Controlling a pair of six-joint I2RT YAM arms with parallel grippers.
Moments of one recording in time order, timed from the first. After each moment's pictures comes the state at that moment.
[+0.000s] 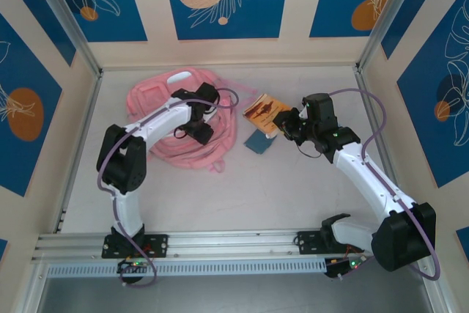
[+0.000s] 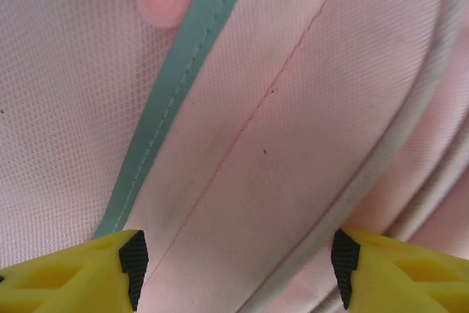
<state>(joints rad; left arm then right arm) -0.56 1.93 1.57 -1.05 -0.24 0.03 0.31 1.16 0.93 -0.43 -0.34 1.05</state>
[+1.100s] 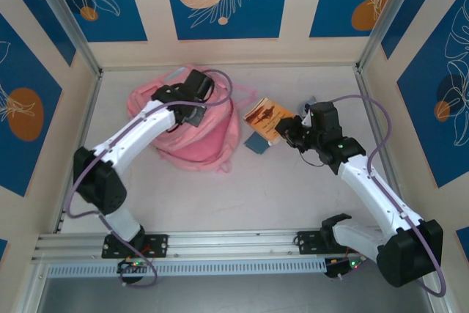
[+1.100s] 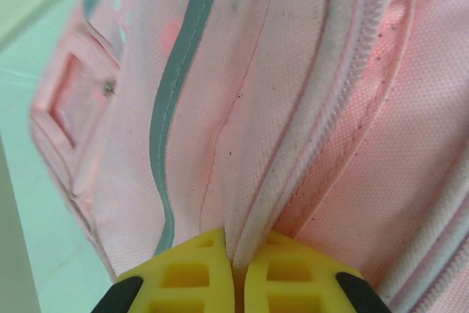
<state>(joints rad) -0.60 1.65 1.59 -0.98 -0.43 -0.01 0.34 1.05 0.85 -0.43 -0.34 1.02</state>
